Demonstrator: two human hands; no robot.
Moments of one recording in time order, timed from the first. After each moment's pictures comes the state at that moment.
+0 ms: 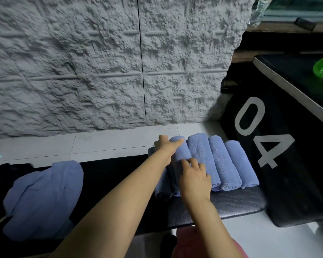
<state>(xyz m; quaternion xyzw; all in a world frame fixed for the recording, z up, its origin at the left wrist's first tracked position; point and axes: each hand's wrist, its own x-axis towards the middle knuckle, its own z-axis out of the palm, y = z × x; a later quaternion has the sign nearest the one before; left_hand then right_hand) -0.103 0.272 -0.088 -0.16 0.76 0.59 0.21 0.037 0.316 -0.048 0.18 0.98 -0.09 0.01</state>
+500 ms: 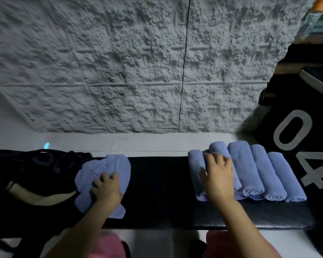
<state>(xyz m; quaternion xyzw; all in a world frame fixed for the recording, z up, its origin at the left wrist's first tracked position) 0.009 -0.033 -0.091 -0.16 0.97 0.02 0.16 0.023 0.269 -0.044 0.09 0.98 -0.12 -0.10</state>
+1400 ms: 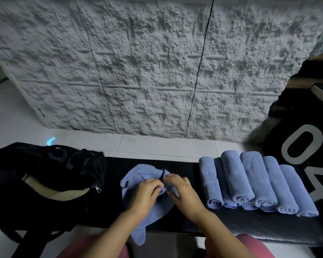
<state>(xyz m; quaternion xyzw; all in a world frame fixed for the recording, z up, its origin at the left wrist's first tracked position) 0.033 0.008 -0.085 0.11 0.91 0.40 0.03 0.034 0.173 -0.076 -0.16 0.92 -0.35 0.08</state>
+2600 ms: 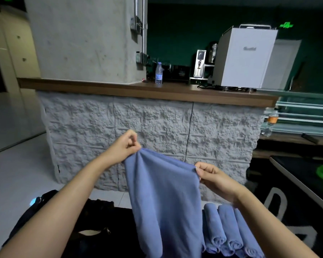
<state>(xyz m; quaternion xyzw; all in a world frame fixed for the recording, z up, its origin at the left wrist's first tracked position) 0.063 -0.073 0.288 0.21 0.82 0.53 -0.08 0.102 0.242 0.246 -0.28 0.67 -0.67 0.14</state>
